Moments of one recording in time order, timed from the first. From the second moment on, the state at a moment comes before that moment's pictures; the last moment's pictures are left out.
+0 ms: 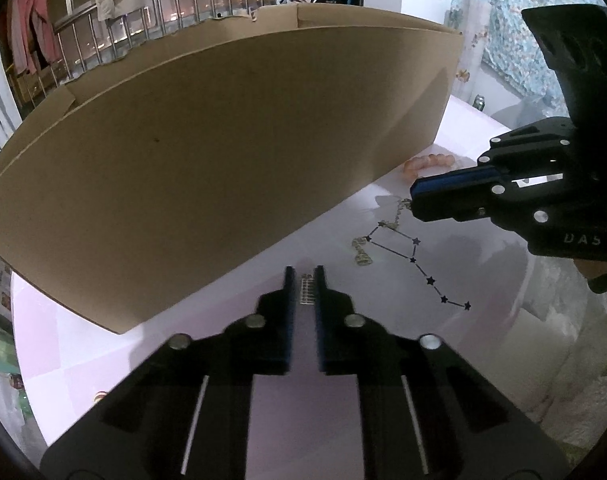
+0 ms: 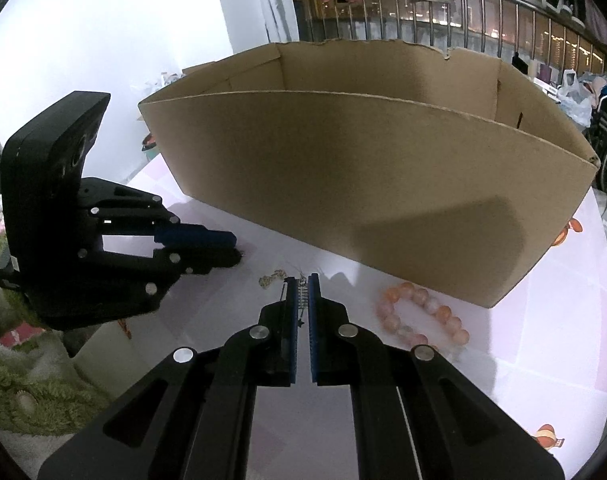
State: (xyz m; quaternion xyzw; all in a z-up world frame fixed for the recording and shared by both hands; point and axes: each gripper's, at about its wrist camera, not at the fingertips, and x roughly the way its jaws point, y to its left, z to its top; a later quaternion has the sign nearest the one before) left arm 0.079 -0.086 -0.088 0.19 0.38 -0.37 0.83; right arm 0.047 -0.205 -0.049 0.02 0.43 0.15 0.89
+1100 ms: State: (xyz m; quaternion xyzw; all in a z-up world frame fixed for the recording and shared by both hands) left arm 0.057 -0.067 -0.041 0.15 0.32 -0.36 0.86; right arm 0.028 -0.212 -0.017 0.02 0.38 0.16 0.91
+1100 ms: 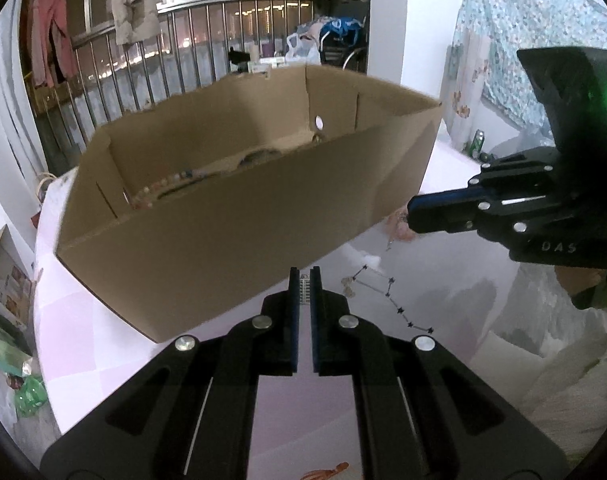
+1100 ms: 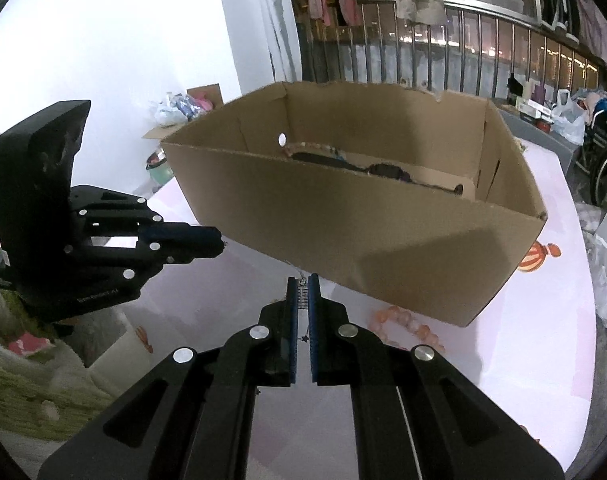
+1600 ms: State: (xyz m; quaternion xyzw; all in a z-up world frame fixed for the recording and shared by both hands) left arm 0.052 -0.061 0.038 0.13 0.23 -0.37 0.89; right arm 0.025 -0.212 0.059 0.01 0.28 0.18 0.94
